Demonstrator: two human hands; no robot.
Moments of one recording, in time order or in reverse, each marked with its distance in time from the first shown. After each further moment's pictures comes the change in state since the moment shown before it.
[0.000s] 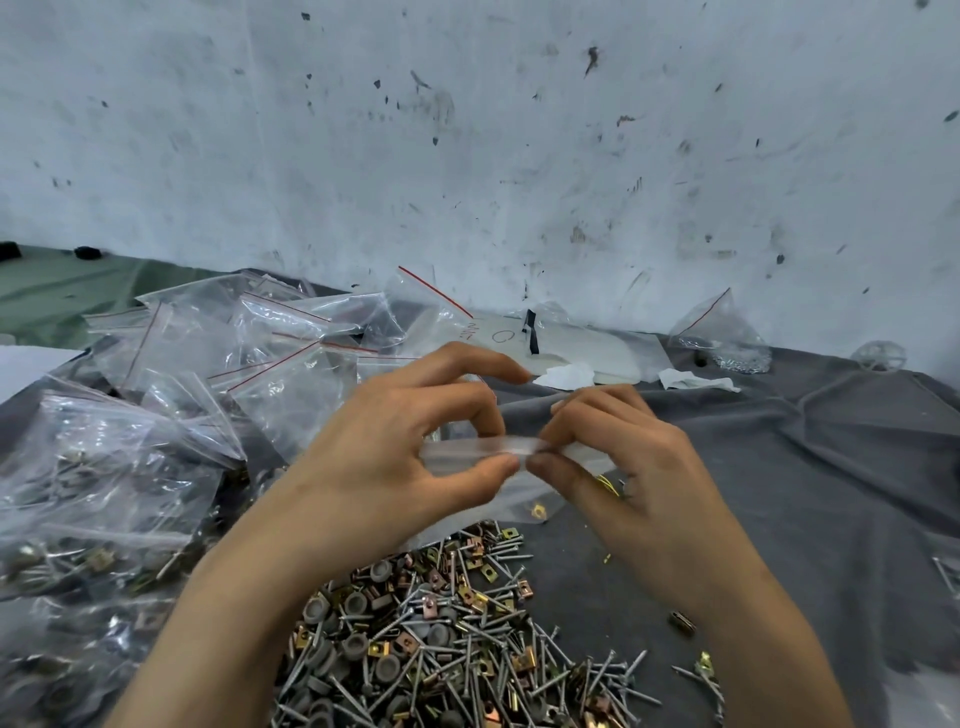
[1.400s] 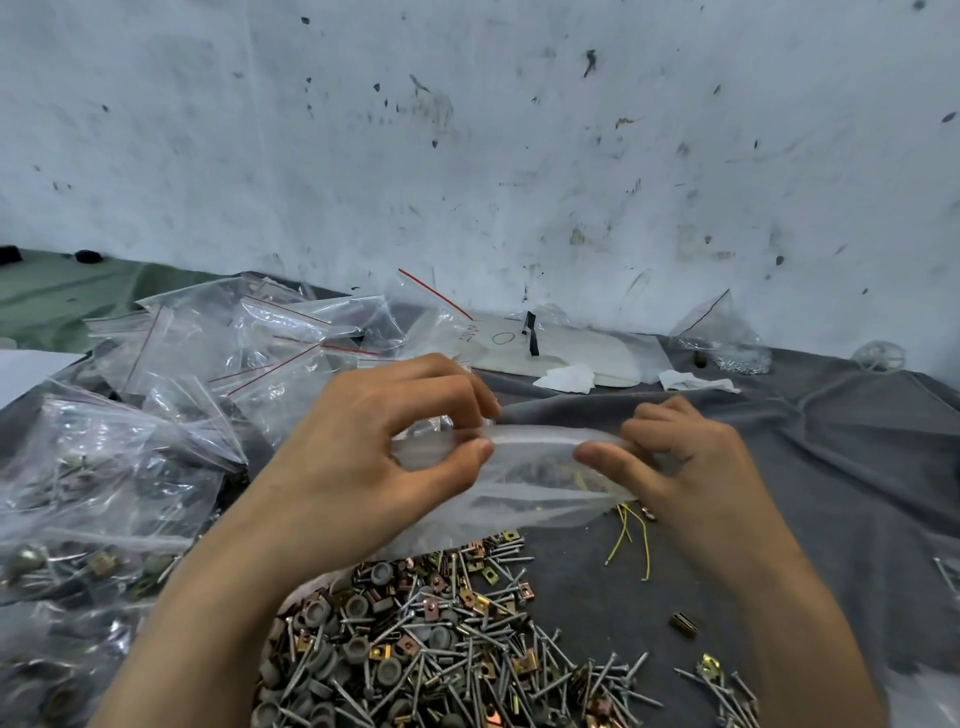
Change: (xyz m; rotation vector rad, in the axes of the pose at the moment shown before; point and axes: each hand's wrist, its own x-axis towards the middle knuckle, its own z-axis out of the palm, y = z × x) left_hand -0.004 0.006 -0.011 0.017 0.044 0.008; right_hand -0.005 0.035 -0.013 -0.024 0.127 0.164
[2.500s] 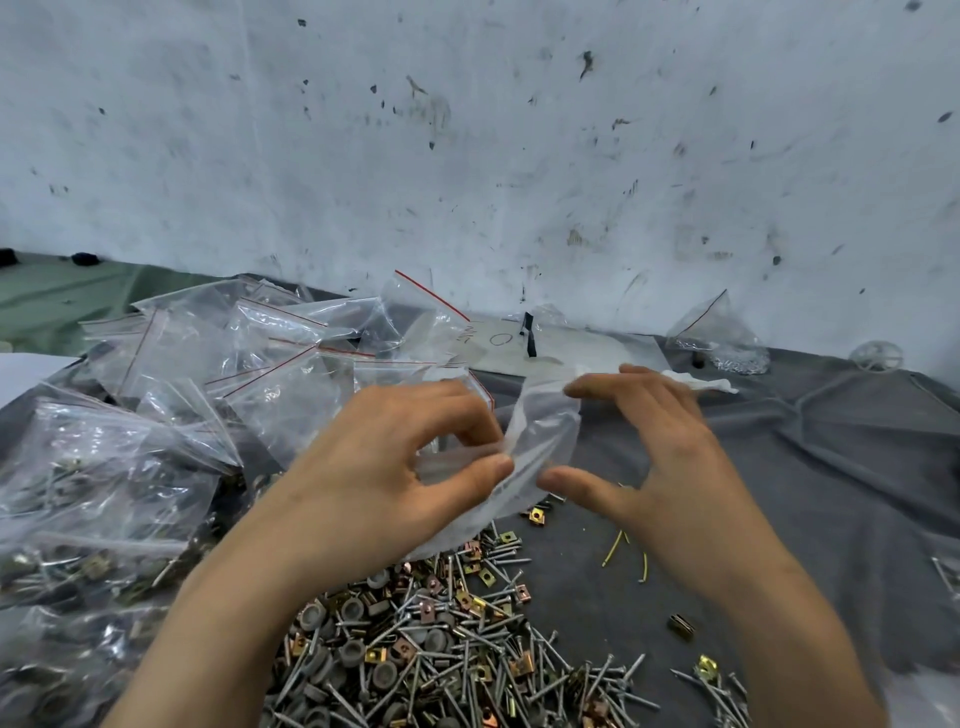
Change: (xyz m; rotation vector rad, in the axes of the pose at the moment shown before) left_hand 0.001 0.001 0.007 0.022 -0.072 -0.049; right_hand 0.000 -0.019 -0.002 -0.186 -0.101 0.031
